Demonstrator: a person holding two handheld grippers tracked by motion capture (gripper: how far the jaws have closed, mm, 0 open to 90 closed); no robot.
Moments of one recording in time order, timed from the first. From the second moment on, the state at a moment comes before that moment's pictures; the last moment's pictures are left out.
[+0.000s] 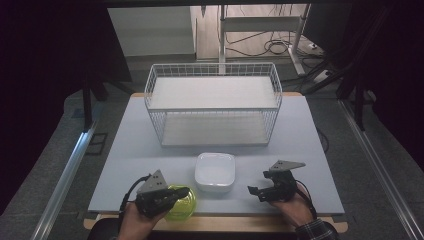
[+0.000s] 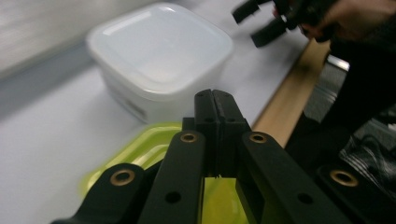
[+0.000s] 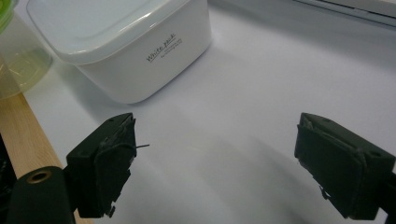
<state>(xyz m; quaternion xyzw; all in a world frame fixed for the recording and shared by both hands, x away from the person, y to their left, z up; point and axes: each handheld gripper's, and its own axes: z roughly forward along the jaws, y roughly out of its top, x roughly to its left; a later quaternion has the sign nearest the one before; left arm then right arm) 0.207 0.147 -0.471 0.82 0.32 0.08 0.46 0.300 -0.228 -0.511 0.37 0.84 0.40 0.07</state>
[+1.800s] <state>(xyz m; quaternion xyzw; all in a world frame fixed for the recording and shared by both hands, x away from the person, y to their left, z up) 0.246 0.193 -0.501 0.81 0.44 0.13 0.38 0.300 -0.225 -0.516 0.36 0.85 0.38 0.08</state>
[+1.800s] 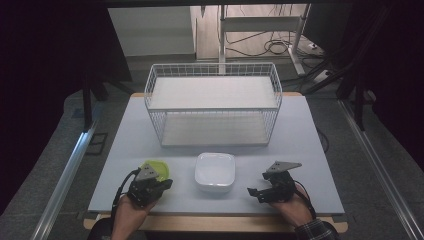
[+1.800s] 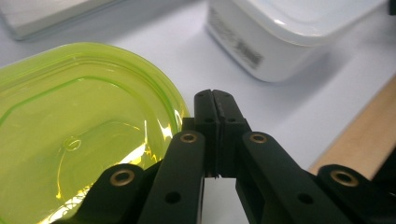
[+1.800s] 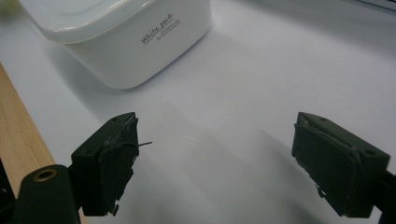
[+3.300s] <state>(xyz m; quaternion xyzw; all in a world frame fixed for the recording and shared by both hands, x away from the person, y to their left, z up) 0.298 0.186 -0.495 0.80 0.40 0.10 0.43 0.306 -0.222 -0.495 0.36 0.83 0.42 0.05</state>
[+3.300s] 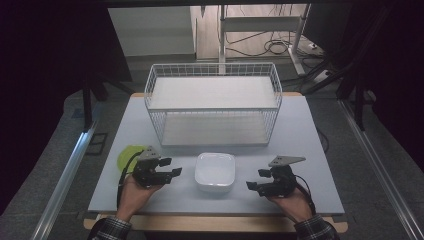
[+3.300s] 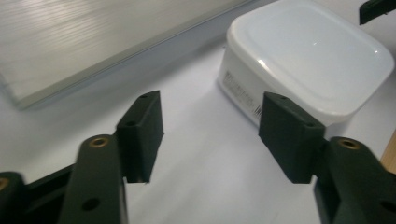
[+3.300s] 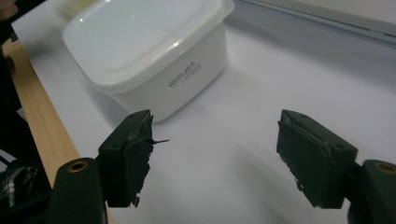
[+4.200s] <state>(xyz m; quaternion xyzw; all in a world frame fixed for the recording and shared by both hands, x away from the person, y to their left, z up) 0.320 0.151 -0.496 0.82 0.34 0.06 0.45 0.326 -0.189 -0.474 0.36 0.82 0.44 0.05</state>
